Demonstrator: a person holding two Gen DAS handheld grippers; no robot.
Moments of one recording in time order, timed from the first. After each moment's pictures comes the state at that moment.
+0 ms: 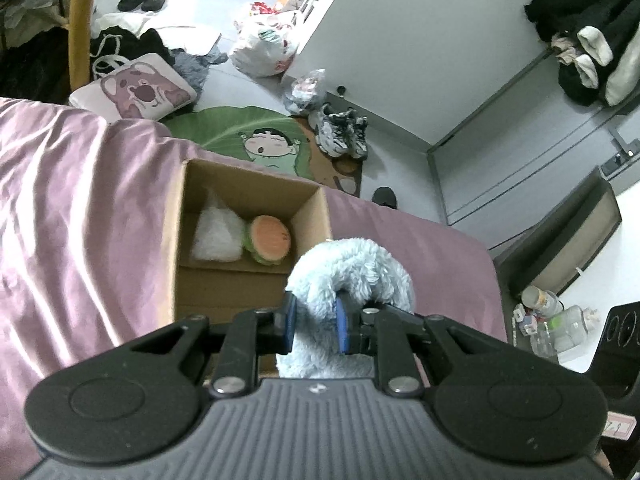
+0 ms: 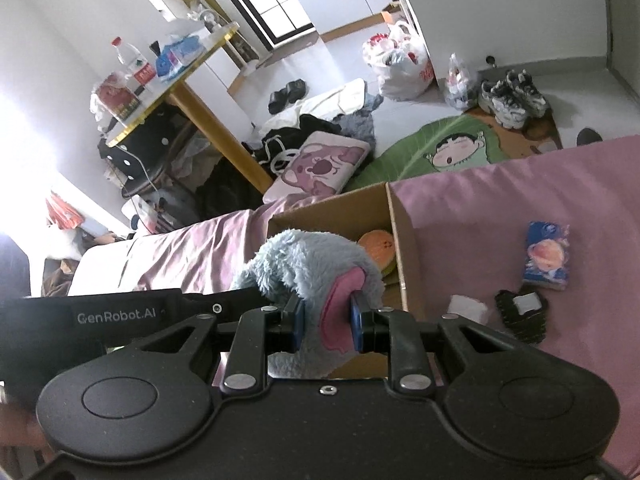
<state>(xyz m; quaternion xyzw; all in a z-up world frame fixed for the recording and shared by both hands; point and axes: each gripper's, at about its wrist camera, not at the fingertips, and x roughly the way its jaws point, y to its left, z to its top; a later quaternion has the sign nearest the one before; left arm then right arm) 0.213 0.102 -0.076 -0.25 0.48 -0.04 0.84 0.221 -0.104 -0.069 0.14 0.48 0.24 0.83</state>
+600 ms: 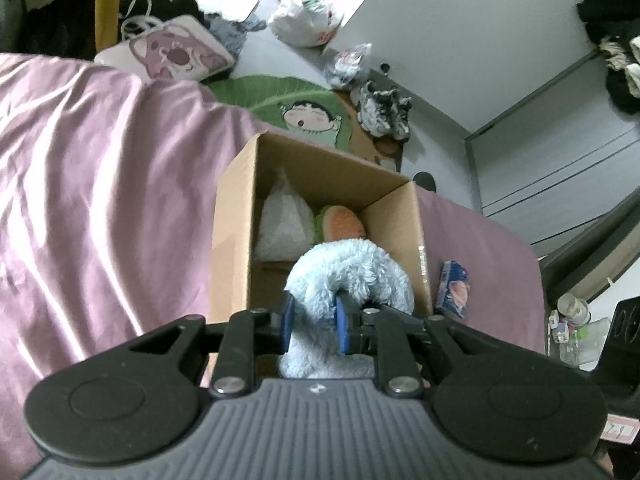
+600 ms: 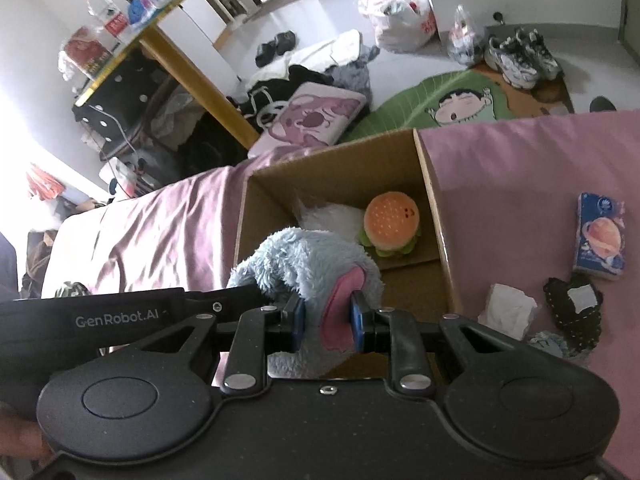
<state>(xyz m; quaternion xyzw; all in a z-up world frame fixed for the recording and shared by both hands) 0.245 0.144 -0.137 -0.26 0.53 -0.01 0.81 0.251 -0.053 -0.122 0.11 0.54 0.23 0.80</state>
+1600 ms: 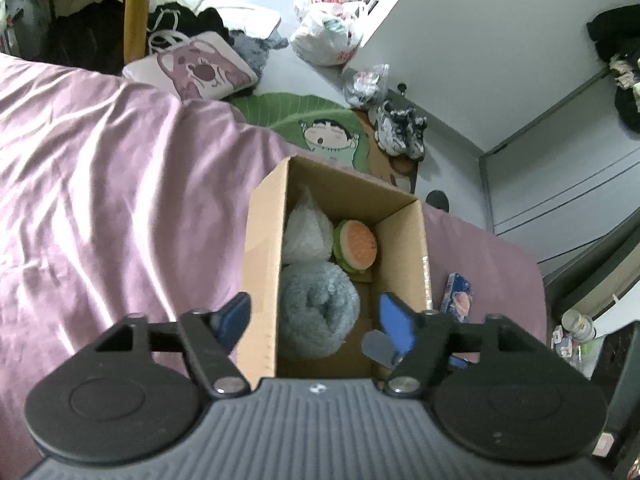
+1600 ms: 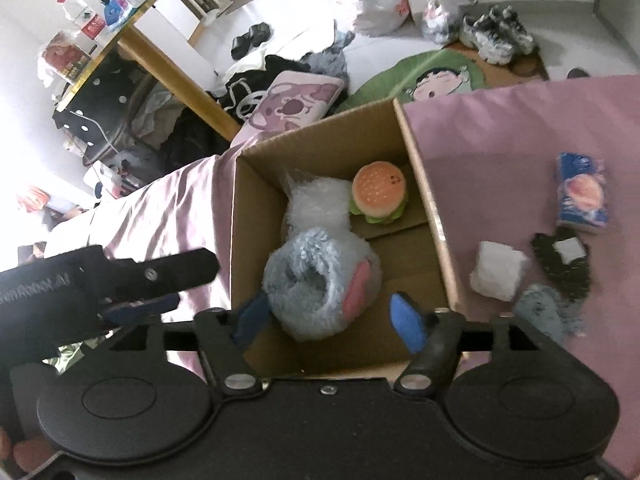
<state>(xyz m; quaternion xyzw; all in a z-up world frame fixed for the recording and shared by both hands) 0.215 0.153 -0.094 -0.26 0.51 0.02 0.82 0.228 -0.057 -0.103 0.12 0.56 0.19 0.80</state>
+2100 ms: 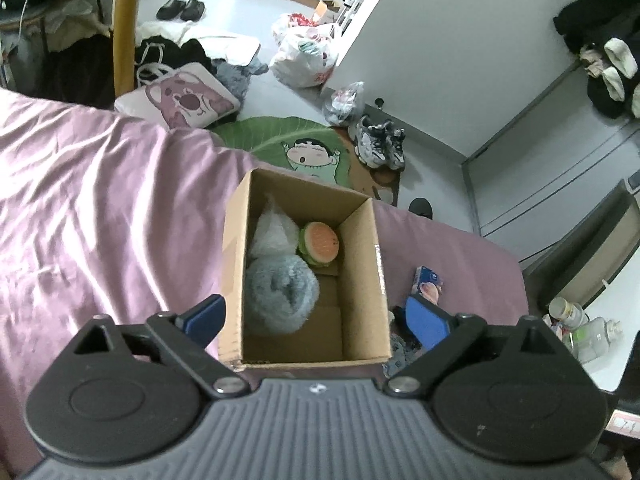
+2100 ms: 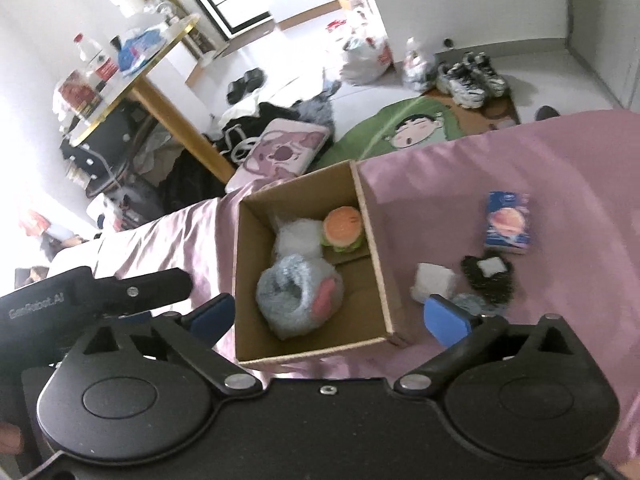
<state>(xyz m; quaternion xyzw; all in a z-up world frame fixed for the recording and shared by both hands) 0.187 0.118 -0.046 -0.23 0.48 0.01 0.84 0.198 -0.108 -0.047 0.13 0.50 0.17 0.84</state>
